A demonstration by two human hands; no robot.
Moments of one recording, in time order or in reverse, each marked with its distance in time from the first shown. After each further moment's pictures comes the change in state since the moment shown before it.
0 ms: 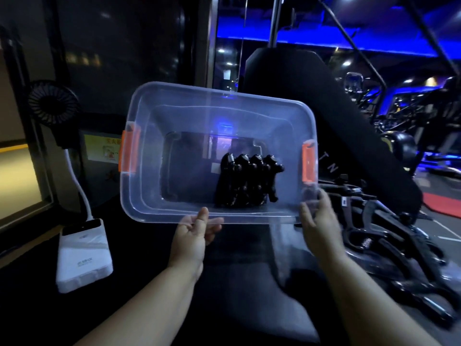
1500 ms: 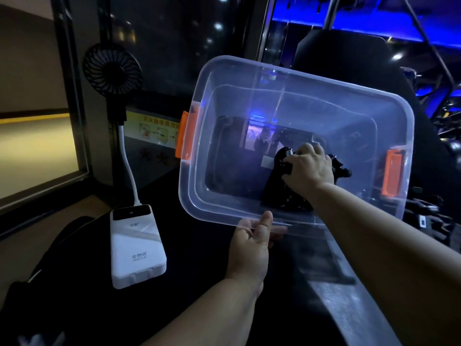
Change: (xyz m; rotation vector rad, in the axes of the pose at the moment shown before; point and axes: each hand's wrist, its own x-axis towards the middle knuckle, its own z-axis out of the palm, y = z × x) left_hand 0.006 -0.008 -0.007 -0.152 -0.072 -0.058; right_hand 0.084 -0.116 0.127 -0.871 -0.274 -0.414
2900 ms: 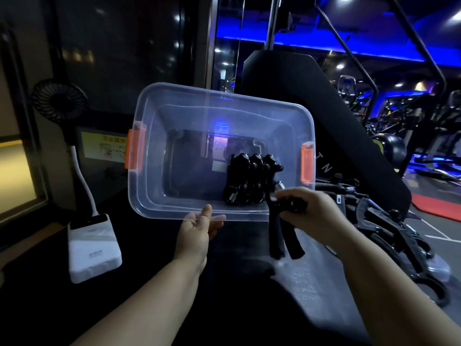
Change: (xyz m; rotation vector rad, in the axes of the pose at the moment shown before) left_hand -0.004 0.001 0.004 0.139 0.062 0.038; right_hand -0.169 0.091 -0.074 0.802 -0.032 0.069
